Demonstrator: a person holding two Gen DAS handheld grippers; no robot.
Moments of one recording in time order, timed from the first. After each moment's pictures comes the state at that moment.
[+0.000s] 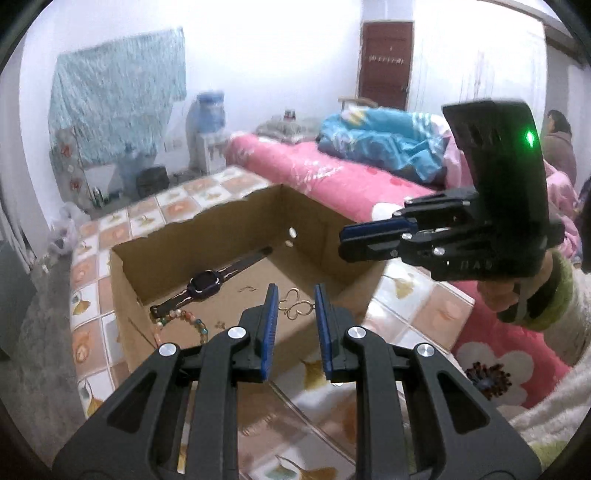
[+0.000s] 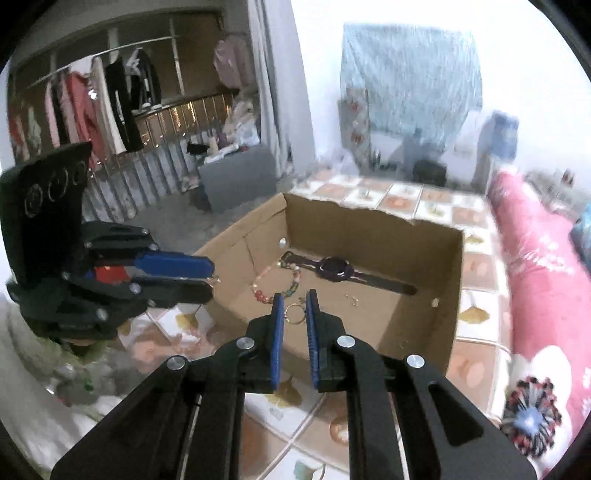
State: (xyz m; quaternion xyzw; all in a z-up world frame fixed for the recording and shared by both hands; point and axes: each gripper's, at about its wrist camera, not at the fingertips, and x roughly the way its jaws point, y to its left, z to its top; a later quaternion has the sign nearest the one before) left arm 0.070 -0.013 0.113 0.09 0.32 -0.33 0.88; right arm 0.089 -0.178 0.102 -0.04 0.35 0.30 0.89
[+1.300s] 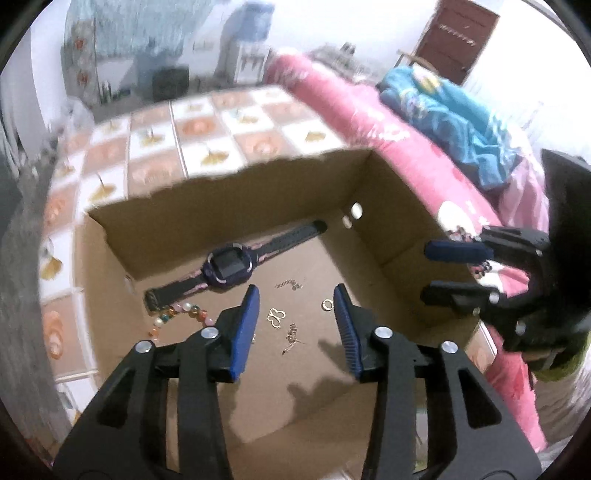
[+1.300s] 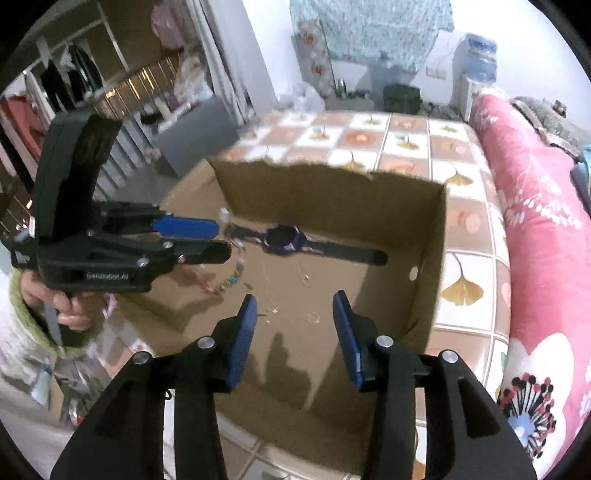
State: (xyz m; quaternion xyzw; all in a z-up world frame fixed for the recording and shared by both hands) left arm 0.204 -0.008 0.086 0.01 0.47 -0.28 0.84; right arm 0.166 -0.180 0.079 0.00 0.46 0.23 0.86
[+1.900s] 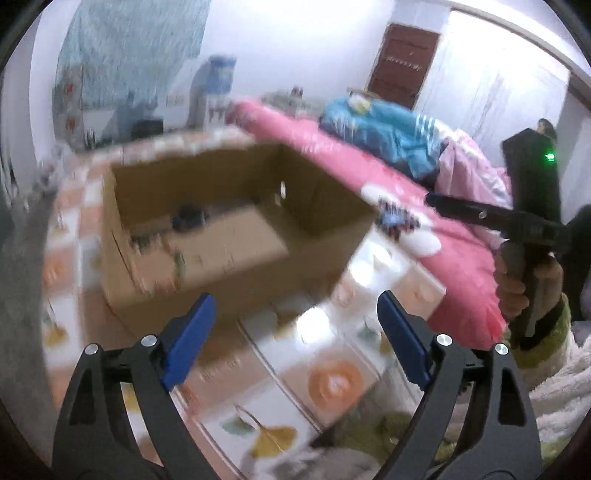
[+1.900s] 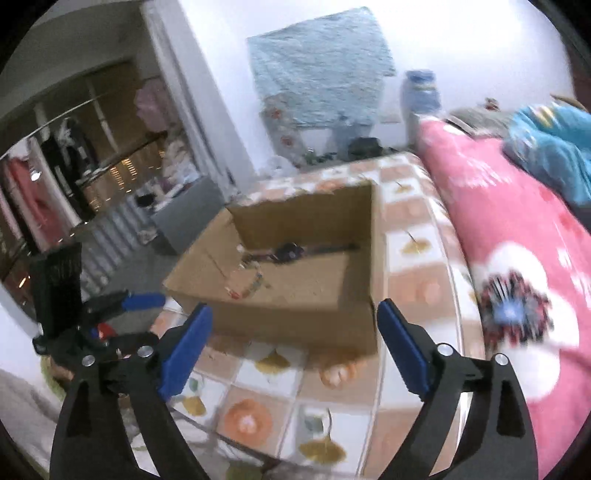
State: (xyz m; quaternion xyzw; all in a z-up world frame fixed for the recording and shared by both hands) left arm 0.031 0.015 0.075 0.00 0.39 -0.34 0.86; right arm 0.009 -0.229 0.090 0.10 0.34 0.16 0.92
